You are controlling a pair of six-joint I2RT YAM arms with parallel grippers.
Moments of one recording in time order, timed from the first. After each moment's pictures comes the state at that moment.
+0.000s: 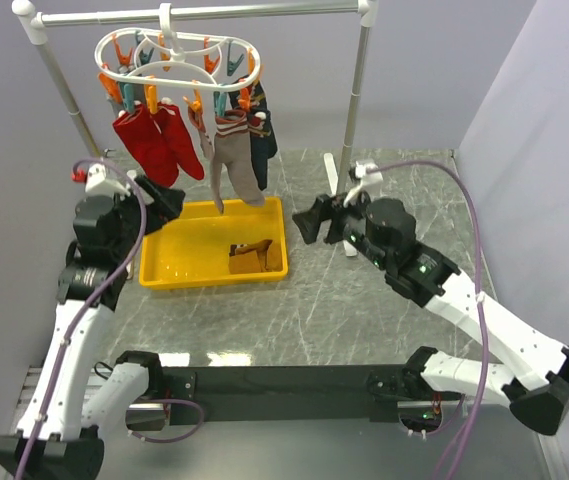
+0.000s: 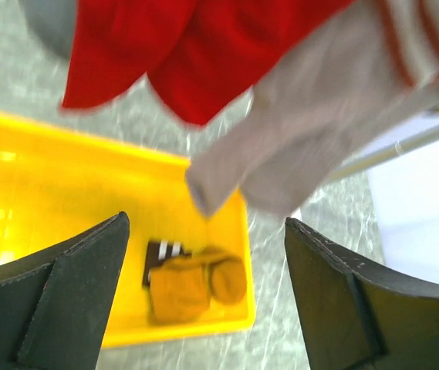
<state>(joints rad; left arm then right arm) -0.09 0.86 1.01 -0.33 0.07 -0.62 0.77 1.06 1.11 -0.20 0.16 0.37</state>
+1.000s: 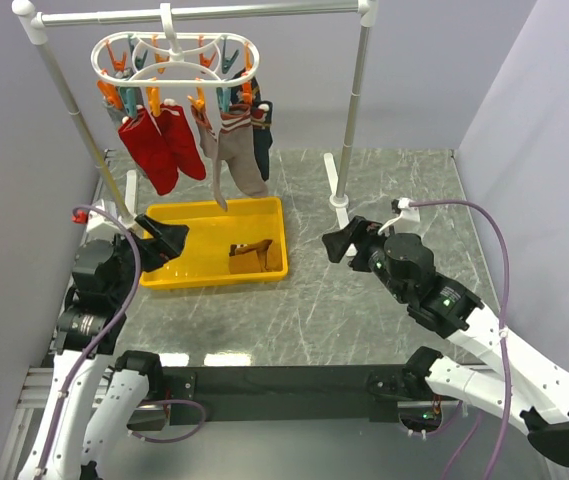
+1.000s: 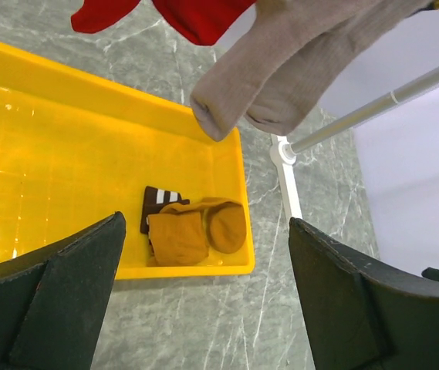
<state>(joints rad) -0.13 0.55 0.77 -0.43 0.08 -0.68 0.77 0.78 0.83 -0.34 0.36 0.72</state>
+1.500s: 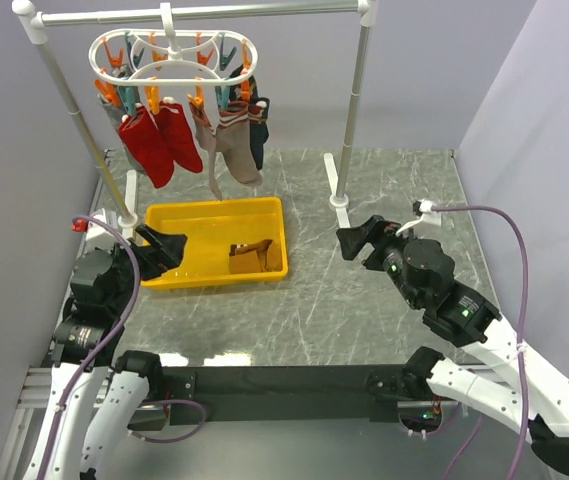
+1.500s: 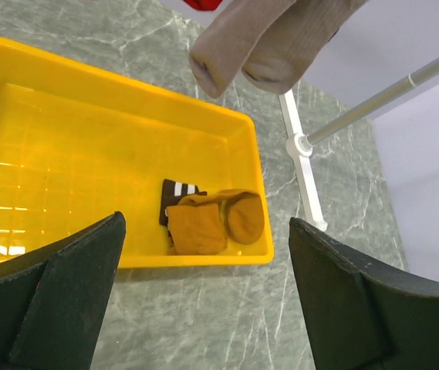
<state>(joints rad) -0.15 0.47 0.75 -0.49 0.05 -0.62 0.77 0.69 0.85 -0.39 0.45 0.68</state>
